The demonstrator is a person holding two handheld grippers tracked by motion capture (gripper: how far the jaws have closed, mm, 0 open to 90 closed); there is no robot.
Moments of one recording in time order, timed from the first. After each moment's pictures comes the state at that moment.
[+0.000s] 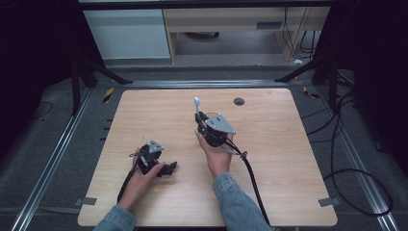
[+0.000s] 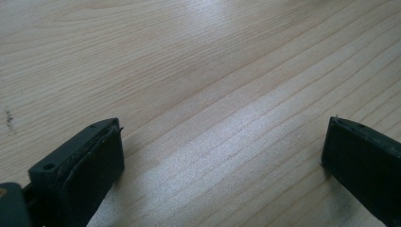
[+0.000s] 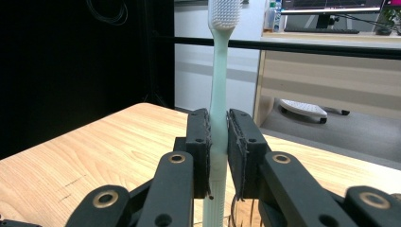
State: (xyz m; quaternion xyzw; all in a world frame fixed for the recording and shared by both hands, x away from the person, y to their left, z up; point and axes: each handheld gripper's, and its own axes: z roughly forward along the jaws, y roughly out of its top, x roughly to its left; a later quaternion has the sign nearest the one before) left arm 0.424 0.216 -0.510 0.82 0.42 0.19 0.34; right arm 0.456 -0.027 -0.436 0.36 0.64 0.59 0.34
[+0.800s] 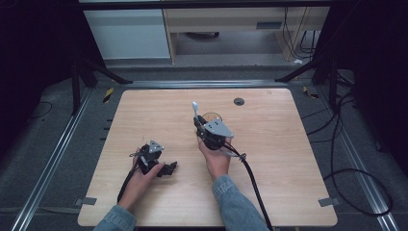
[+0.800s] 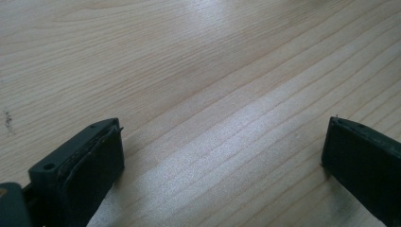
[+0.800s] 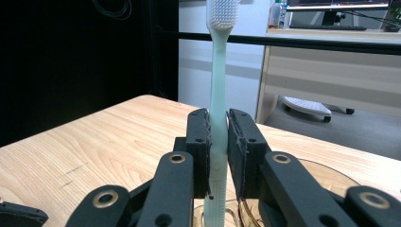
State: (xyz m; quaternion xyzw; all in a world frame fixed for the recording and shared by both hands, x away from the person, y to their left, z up) left arm 0.424 0.216 -0.510 0.82 0.42 0.19 0.34; right arm 0.456 -0.024 -0.453 0.36 0.65 0.58 0.34
